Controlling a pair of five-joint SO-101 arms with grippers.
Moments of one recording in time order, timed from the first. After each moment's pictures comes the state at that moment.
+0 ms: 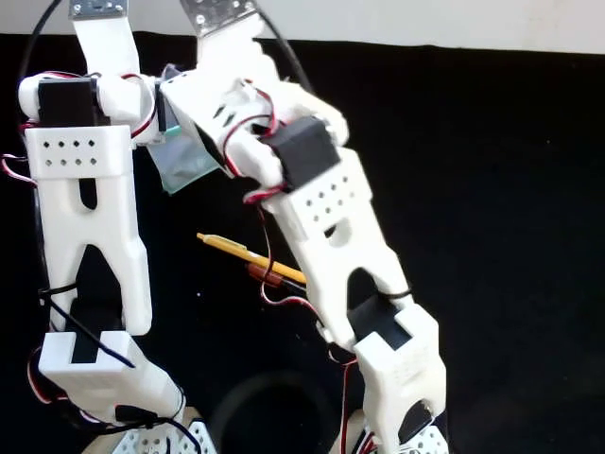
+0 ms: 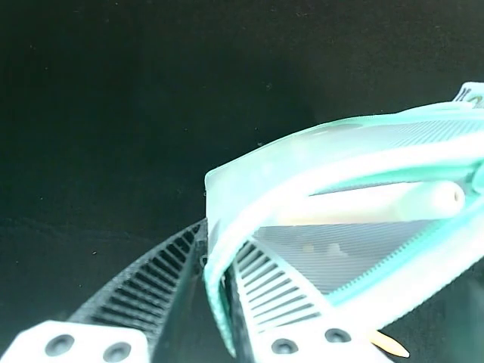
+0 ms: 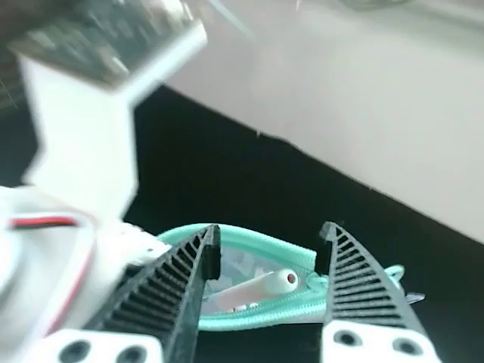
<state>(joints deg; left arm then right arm) -9.1 11.6 -38.0 97.3 7.9 -39.6 21.9 -69.4 74.7 0.7</state>
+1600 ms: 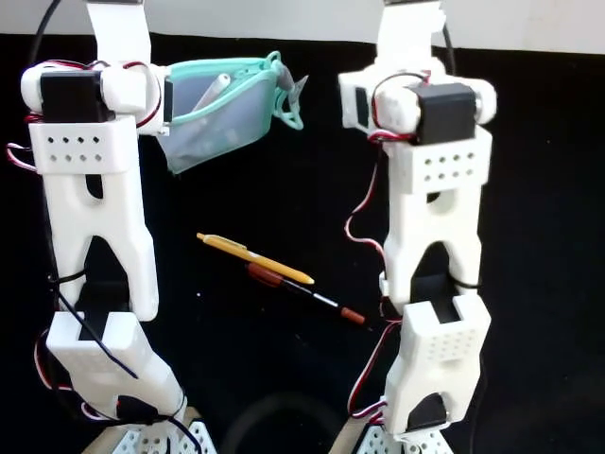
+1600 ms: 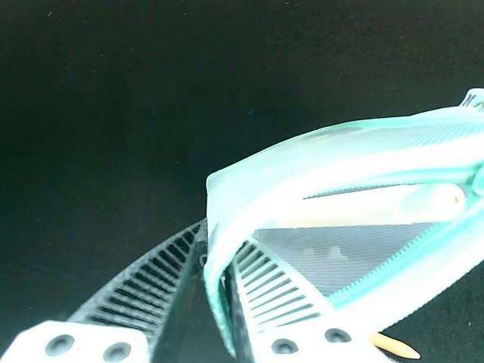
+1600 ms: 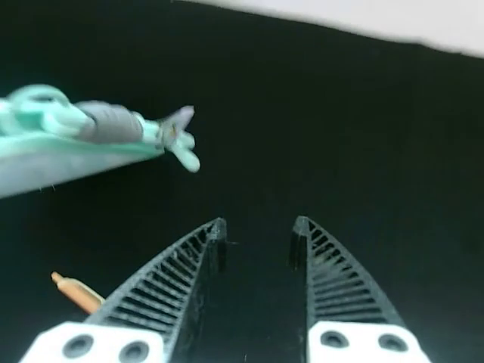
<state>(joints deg) -7.3 12.7 -51.6 100.5 2.2 -13.7 21.8 -69.1 100.2 1.0</state>
